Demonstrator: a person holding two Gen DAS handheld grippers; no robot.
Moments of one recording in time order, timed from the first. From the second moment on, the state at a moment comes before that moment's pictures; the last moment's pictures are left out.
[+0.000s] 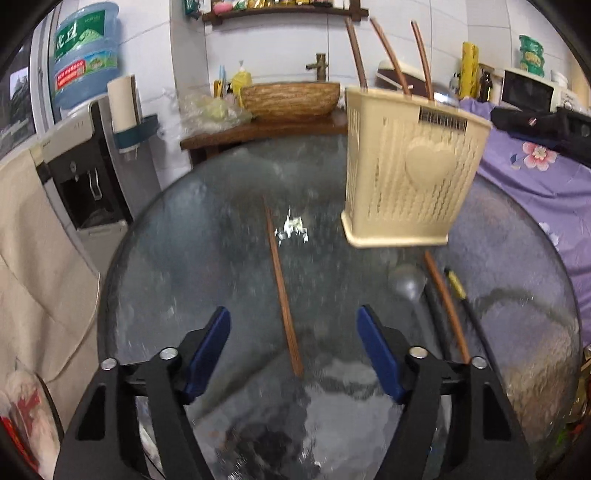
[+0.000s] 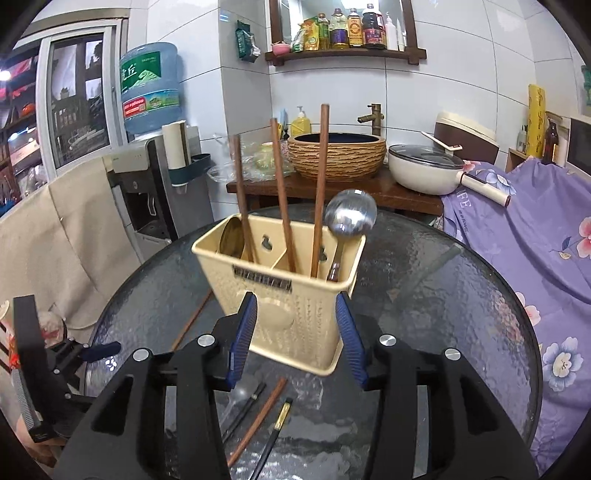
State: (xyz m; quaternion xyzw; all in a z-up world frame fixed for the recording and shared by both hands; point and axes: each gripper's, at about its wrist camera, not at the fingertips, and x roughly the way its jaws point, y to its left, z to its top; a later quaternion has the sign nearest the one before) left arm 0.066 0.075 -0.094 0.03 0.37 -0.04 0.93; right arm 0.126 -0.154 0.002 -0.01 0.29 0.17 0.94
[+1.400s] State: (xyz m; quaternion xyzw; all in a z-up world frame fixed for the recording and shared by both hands) left arm 0.040 0.085 -0.047 0.00 0.31 -0.03 0.95; right arm 0.068 -0.163 -0.061 0.02 0.32 0.15 0.93
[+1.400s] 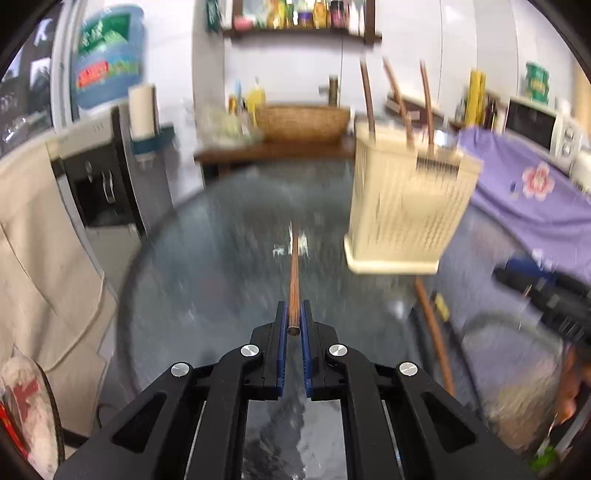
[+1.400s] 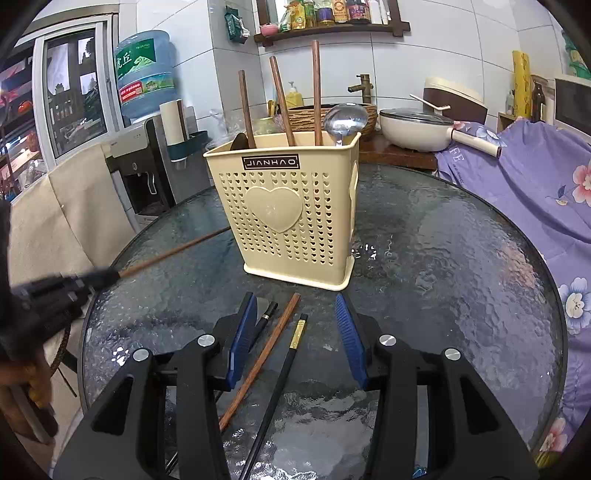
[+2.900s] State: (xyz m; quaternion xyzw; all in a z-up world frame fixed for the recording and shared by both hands) left arm 0.089 0.119 0.192 -0.15 0.11 -0.18 0.97; right arm 0.069 -0.168 -0.025 -0.03 0.31 0.16 0.94
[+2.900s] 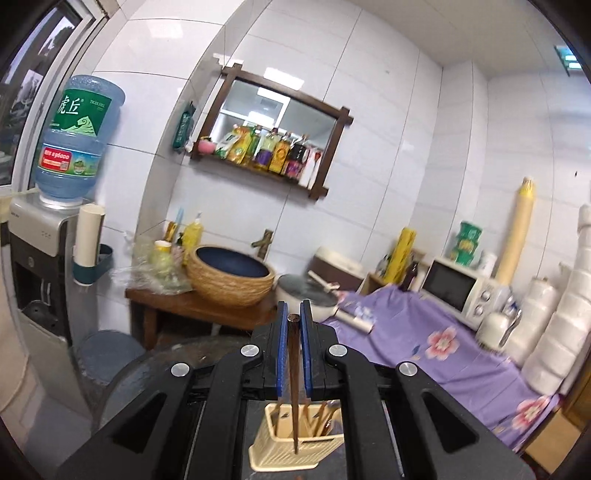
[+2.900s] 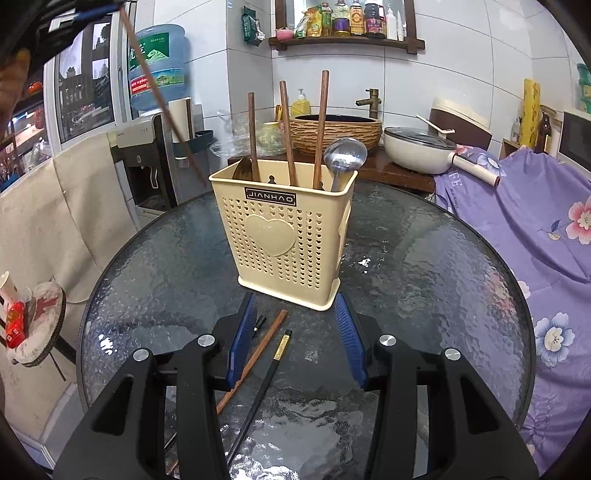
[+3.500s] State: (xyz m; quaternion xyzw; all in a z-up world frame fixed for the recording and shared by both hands) left arm 0.150 0.062 0.206 -0.11 0.11 -0.15 0.98; right arm 0.059 -0.173 -0.027 -0.04 0.31 0.16 0.94
